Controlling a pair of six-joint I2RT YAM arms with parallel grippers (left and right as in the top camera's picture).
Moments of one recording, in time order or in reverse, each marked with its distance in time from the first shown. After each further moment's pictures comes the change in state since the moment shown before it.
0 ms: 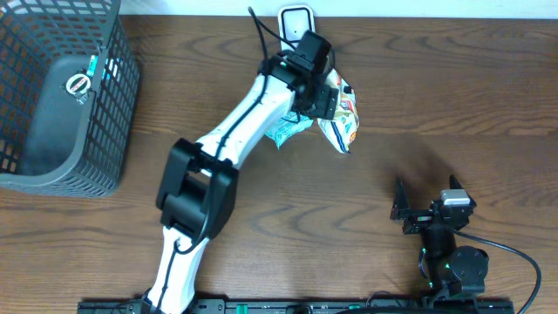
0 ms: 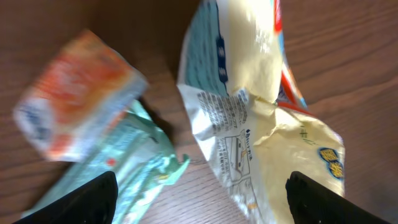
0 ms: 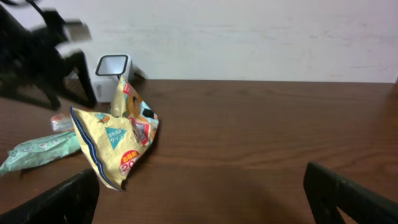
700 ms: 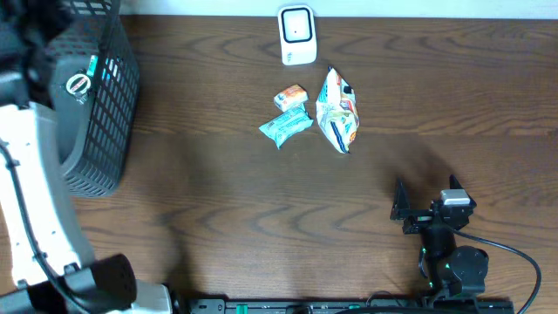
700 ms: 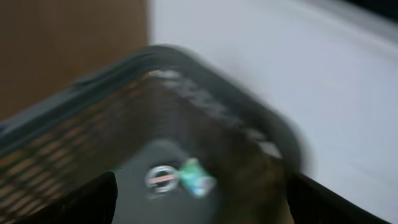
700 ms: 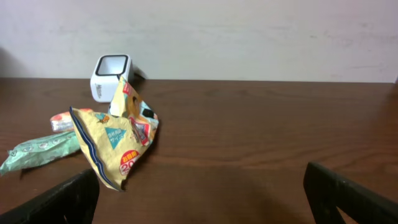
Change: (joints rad) left arm 0.861 -0.572 -0.003 0.093 -0.317 0.008; right arm 0.000 0.000 0.000 0.000 0.000 0.000
